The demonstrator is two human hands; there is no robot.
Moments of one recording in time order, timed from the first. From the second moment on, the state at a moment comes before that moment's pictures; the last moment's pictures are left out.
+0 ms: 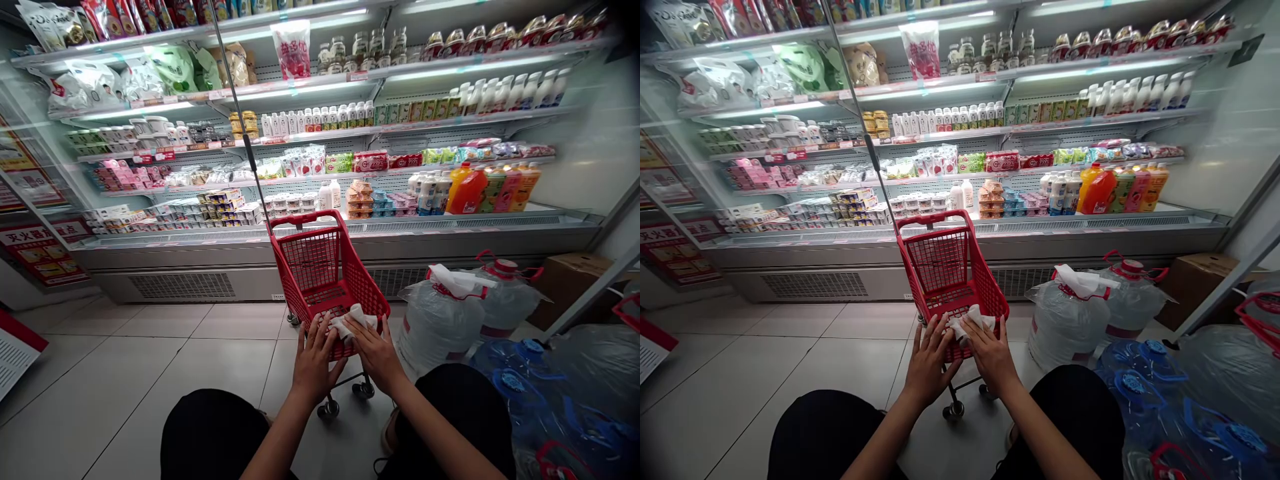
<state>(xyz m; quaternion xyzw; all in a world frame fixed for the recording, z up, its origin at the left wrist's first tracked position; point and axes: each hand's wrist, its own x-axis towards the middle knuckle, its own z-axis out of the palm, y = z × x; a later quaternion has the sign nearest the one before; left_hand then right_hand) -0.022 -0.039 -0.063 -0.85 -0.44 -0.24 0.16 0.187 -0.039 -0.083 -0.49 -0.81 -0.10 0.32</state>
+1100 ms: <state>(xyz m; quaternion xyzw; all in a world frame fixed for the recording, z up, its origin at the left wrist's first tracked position) -0.019 -0.037 -0.067 -0.85 -0.44 -0.22 0.18 0.170 -0.047 -0.103 -0.42 -0.83 -0.16 0.32</state>
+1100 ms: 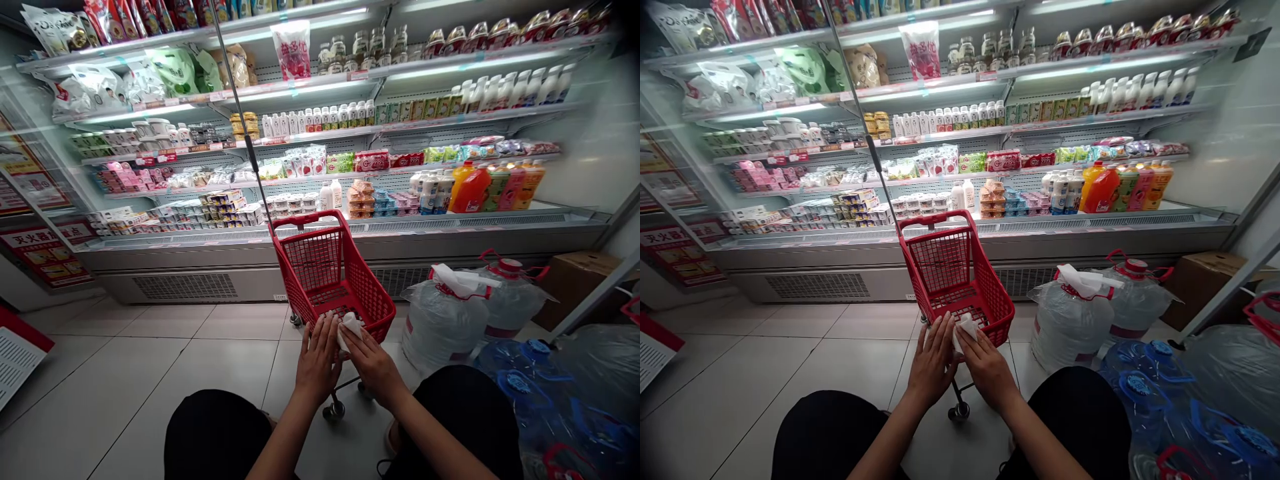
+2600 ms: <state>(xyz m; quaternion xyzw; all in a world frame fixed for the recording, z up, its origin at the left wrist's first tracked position) 0.019 -0.040 -0.060 -0.92 -0.32 -0.20 0.12 0.213 -0.036 -0.110 -0.50 -0.78 -0.12 0.37</state>
